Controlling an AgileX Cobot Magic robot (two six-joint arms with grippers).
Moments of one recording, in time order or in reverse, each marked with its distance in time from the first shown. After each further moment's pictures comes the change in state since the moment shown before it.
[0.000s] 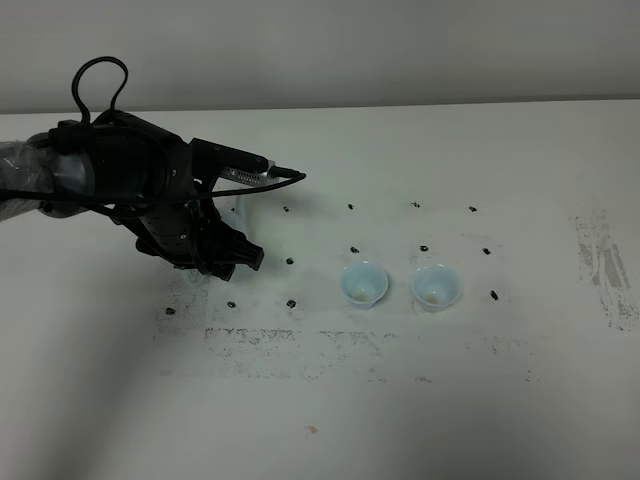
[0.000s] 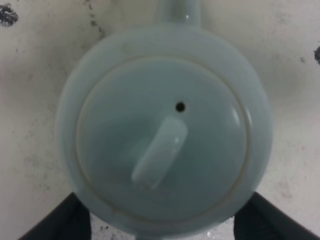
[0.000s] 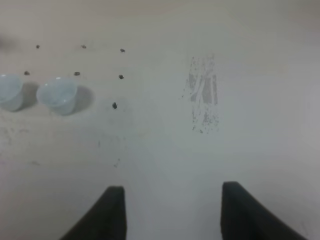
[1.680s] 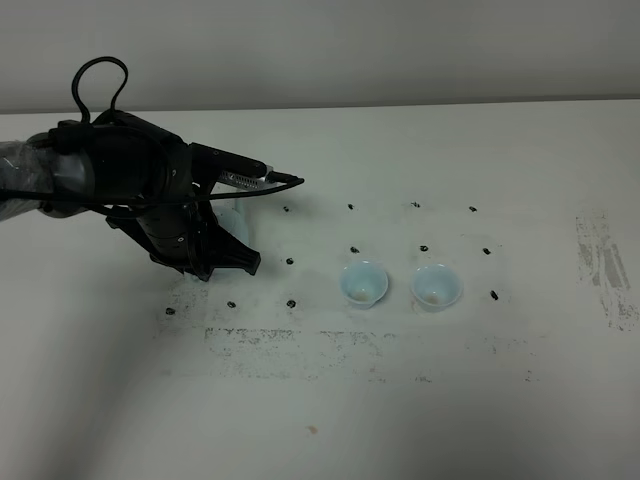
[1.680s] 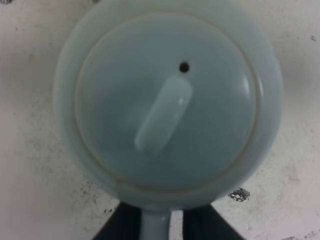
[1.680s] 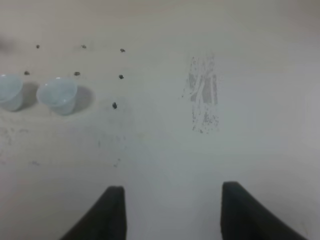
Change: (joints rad) left arm 0.000 0.000 0.000 0.005 0.036 0.000; right arm 0.000 0.000 0.000 0.000 0.000 0.000
